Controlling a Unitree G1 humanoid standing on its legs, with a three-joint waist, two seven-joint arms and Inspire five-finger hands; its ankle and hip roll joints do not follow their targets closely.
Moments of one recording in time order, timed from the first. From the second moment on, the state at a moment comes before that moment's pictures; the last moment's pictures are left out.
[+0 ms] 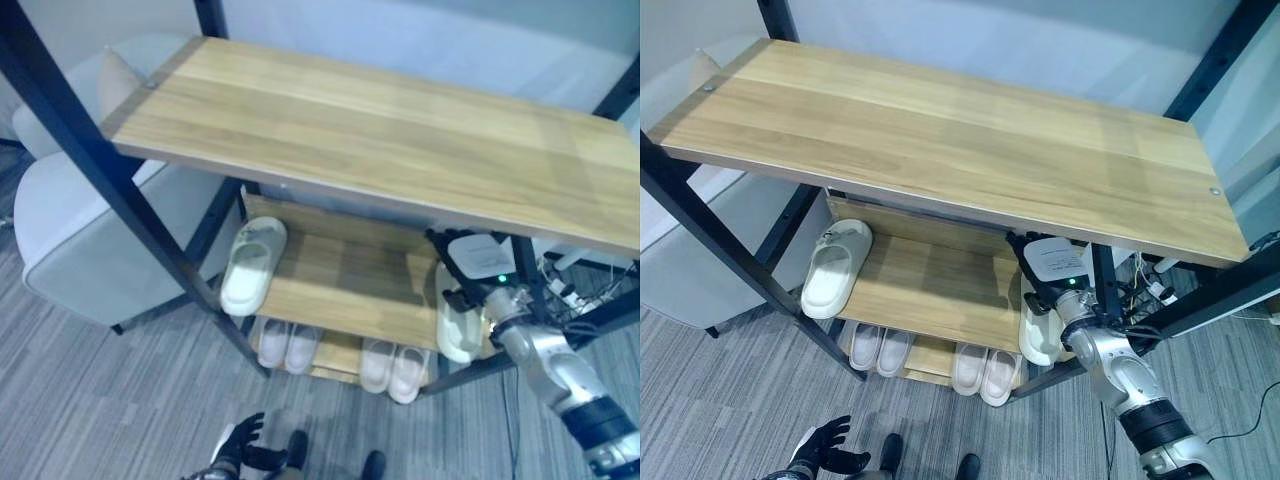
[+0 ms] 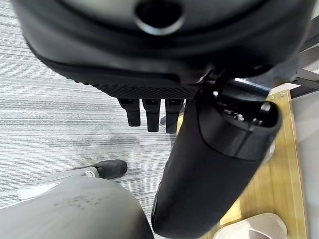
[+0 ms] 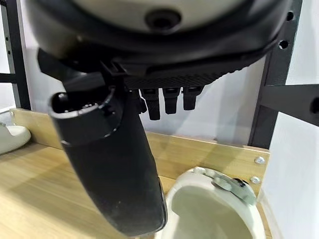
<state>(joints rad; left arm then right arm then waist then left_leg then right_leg) 0.14 0.28 -0.19 0.87 -0.03 -0.11 0.06 -0.28 -0.71 0.30 0.17 -0.86 0.01 -0.11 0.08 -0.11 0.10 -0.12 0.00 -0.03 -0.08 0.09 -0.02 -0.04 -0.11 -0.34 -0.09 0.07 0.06</state>
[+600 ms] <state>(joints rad) 0.13 0.29 -0.18 0.87 -0.03 -0.11 0.06 -0.28 -0.71 0.30 0.18 -0.86 0.02 -0.11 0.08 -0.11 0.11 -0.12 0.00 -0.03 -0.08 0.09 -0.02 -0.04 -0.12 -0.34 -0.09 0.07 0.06</state>
